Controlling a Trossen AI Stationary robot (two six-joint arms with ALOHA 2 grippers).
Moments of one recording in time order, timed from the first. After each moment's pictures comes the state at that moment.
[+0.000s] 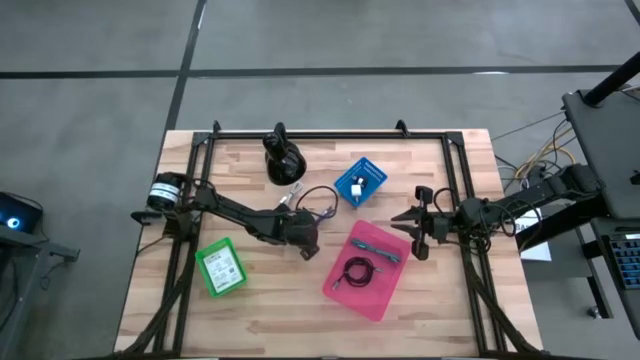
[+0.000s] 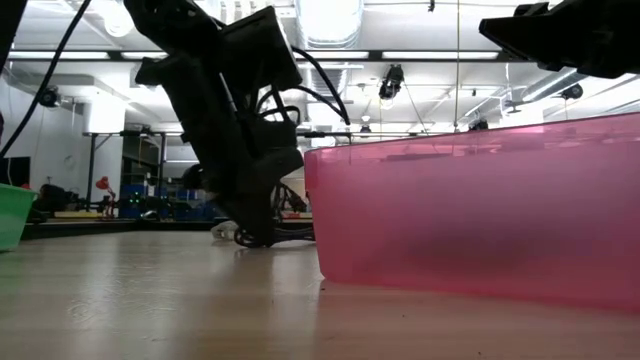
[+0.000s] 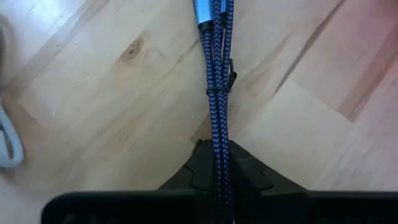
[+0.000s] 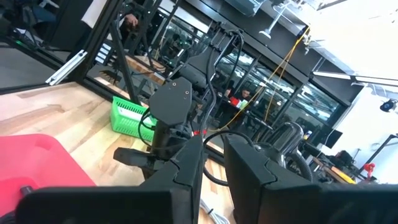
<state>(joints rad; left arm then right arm) -0.14 1.82 1.01 -0.34 -0.37 -0.76 0.26 0.76 0.11 0.78 0.21 -0.55</state>
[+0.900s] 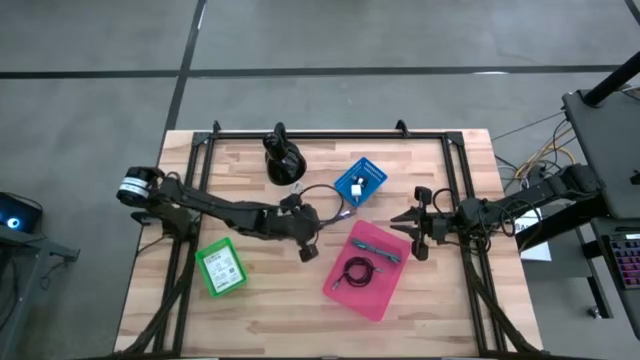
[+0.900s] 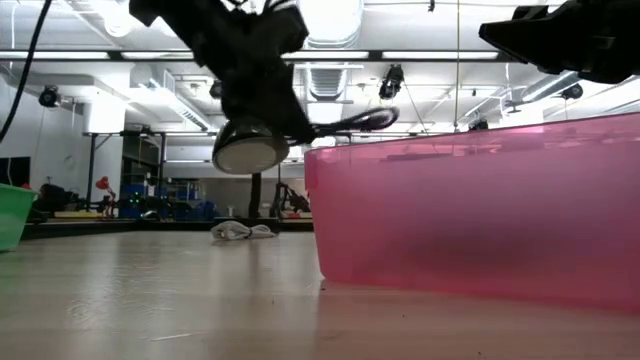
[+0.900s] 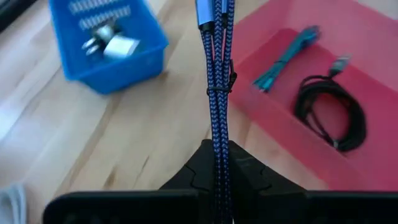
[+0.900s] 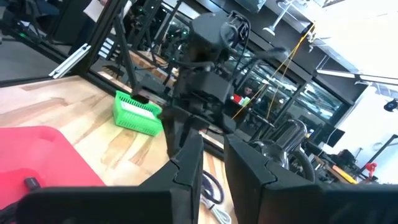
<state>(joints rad) -0.18 1.58 1.03 -0.19 -0.36 -0.38 0.26 0.76 0.11 0.76 0.21 -0.56</state>
